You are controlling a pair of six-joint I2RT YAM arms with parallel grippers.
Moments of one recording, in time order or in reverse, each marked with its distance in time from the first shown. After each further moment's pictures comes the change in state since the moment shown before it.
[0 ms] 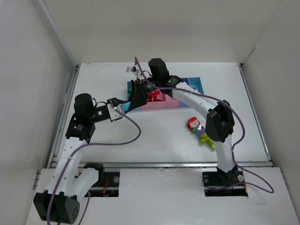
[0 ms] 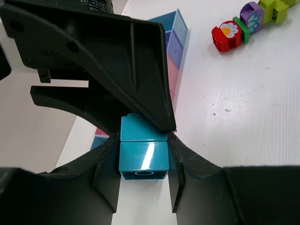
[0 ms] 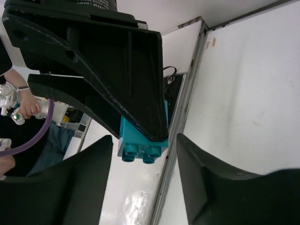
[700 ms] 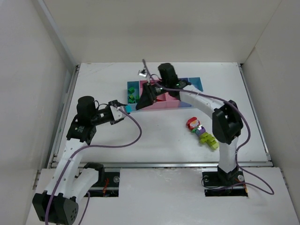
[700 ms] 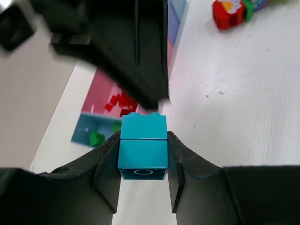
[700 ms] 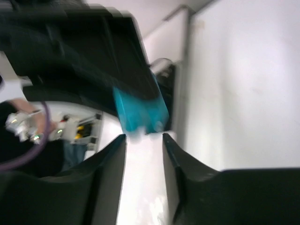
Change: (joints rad) left arm -0.038 -0.013 -0.027 -0.071 -0.105 0.011; right arm -0.033 -0.064 -0.188 0.055 0.080 0.116
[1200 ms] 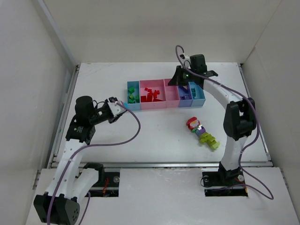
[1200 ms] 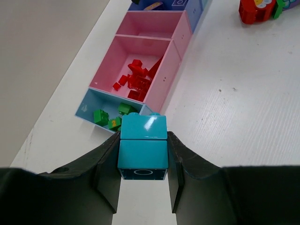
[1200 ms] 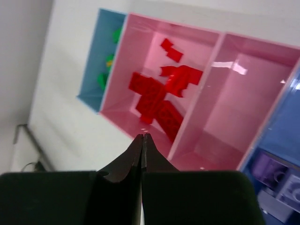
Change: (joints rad) left arm 0.039 -0.017 0.000 -0.006 -0.111 -0.113; right arm -0.389 -0.069 -0.084 -0.149 0.634 -0.044
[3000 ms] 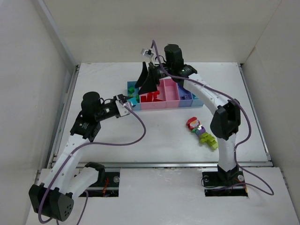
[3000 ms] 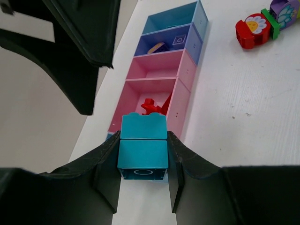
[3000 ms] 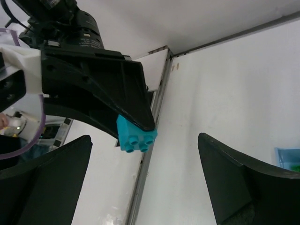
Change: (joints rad) left arm -0.148 0.077 0.049 0.149 -0.026 0.064; right arm 0.287 0.105 0.379 0.086 -0.686 -0.096
